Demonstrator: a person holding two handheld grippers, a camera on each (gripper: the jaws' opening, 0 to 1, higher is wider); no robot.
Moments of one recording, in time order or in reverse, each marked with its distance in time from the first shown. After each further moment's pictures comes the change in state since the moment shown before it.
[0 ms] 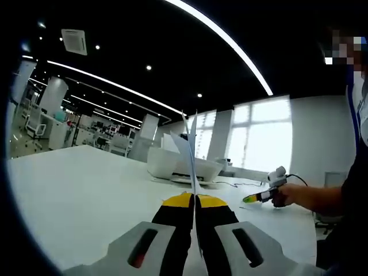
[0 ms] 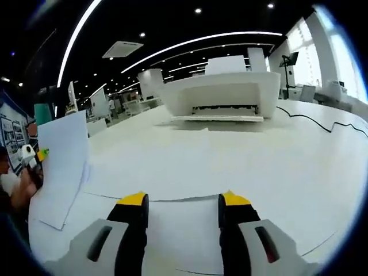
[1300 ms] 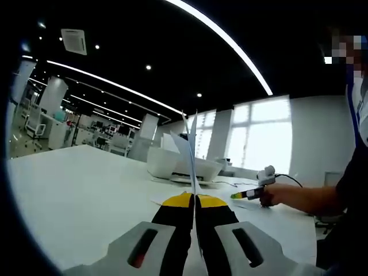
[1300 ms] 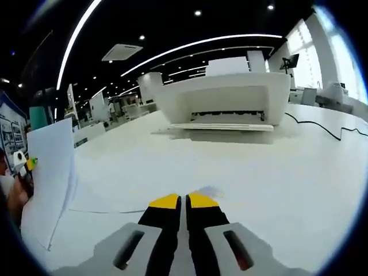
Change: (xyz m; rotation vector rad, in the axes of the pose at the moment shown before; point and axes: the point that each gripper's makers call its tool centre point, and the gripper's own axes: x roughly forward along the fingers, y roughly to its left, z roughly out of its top) left arm 0.000 0.000 0.000 -0.001 0.002 -0.004; right arm 0.045 -0.006 0.025 -0.011 -0.037 -0.006
